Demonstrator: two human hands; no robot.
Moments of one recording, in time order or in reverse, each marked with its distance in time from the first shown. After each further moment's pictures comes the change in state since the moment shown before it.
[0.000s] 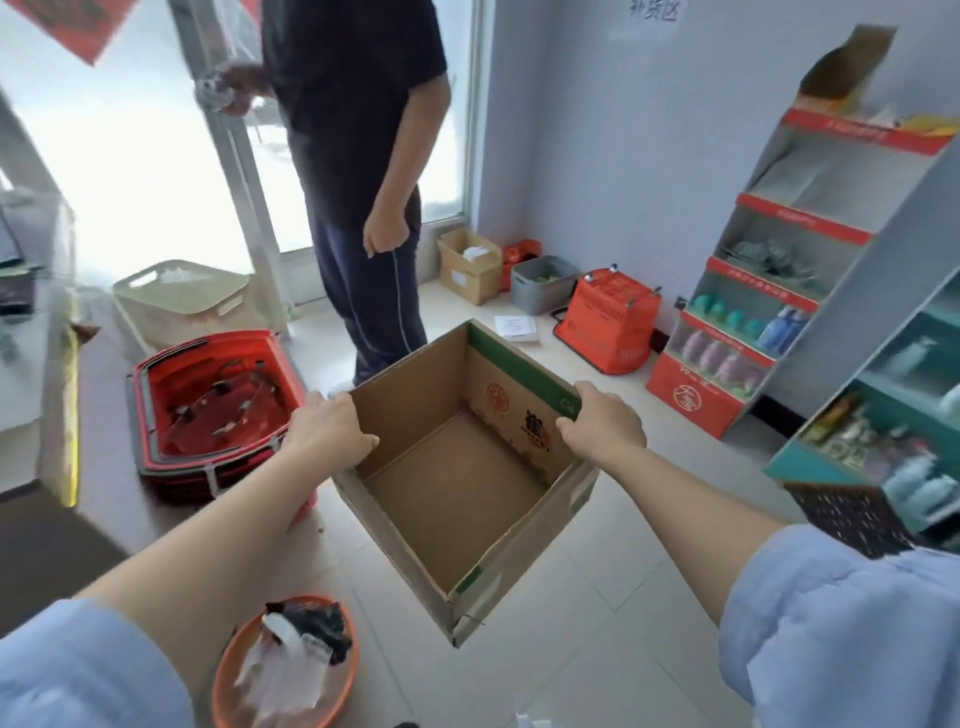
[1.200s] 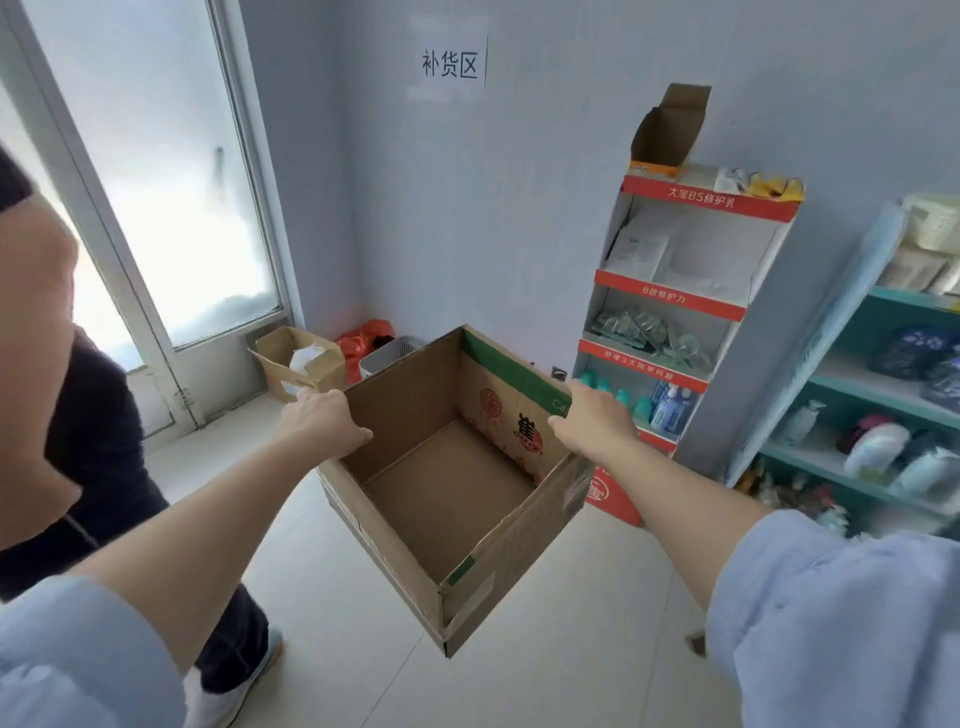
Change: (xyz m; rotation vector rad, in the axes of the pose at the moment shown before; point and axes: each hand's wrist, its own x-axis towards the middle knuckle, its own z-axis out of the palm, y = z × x) left_hand 0.466 0.431 -0.084 0.074 0.014 0.373; right_hand 0.496 0.165 -0.123 -0.039 0.183 0.275
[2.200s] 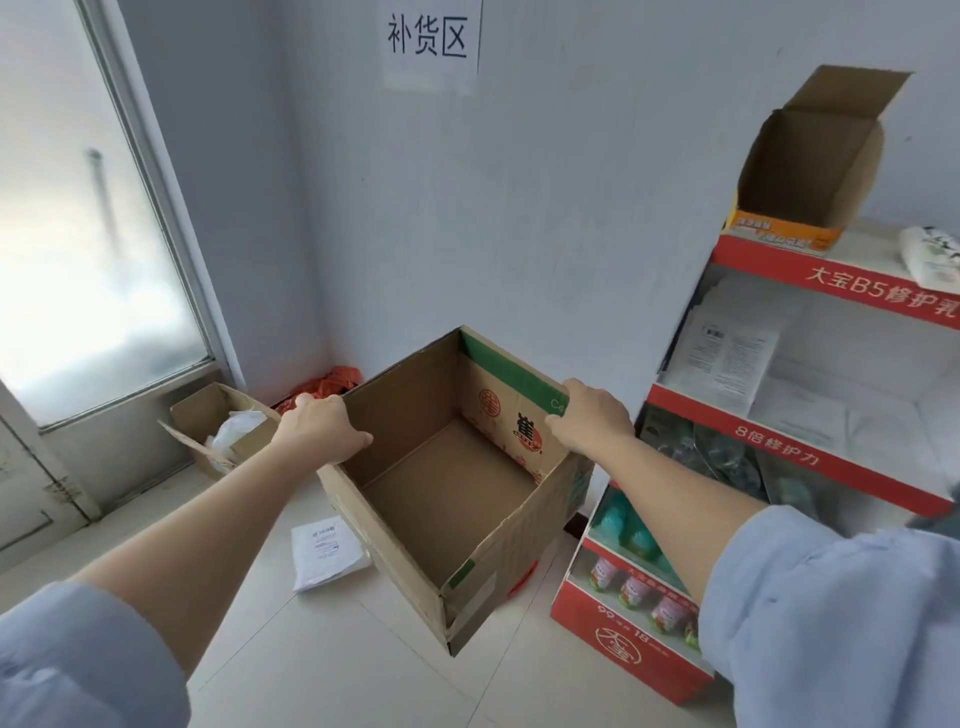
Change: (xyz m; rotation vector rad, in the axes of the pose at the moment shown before) left_hand 0.500 0.186 -0.019 0.002 -0.025 -0.038; right_hand 0.547 0.012 0.054 0.007 -0.066 -0.013
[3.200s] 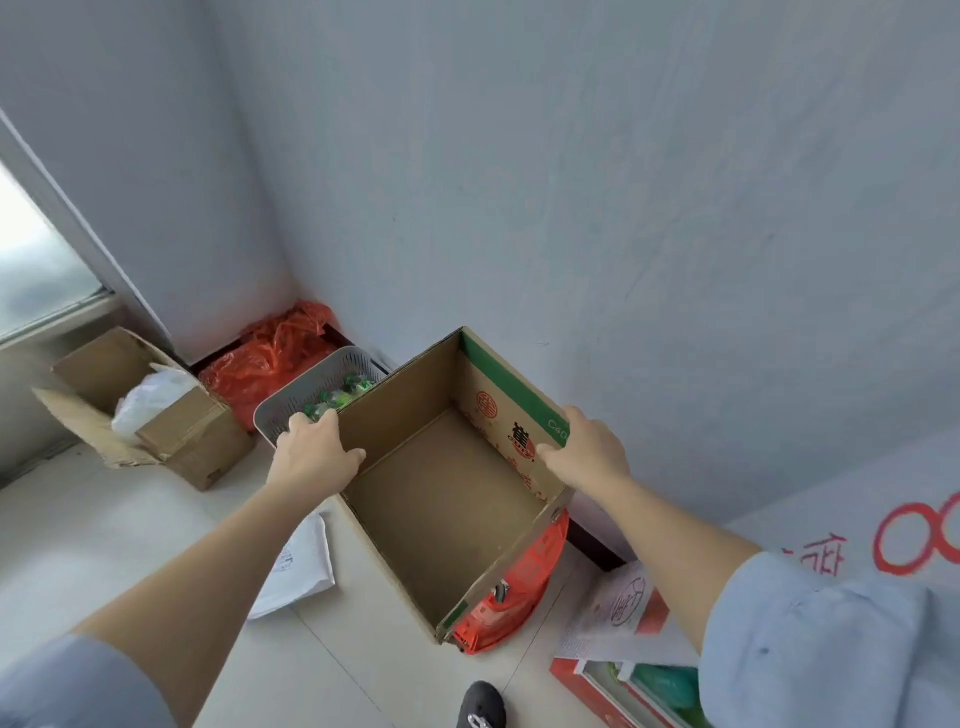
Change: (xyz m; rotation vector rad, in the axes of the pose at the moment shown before) left_hand 0.410 0.079 0.152 -0.196 -0.184 -0.132; right_hand 0.406 0.032 0.212 0.083 -0.296 0.086
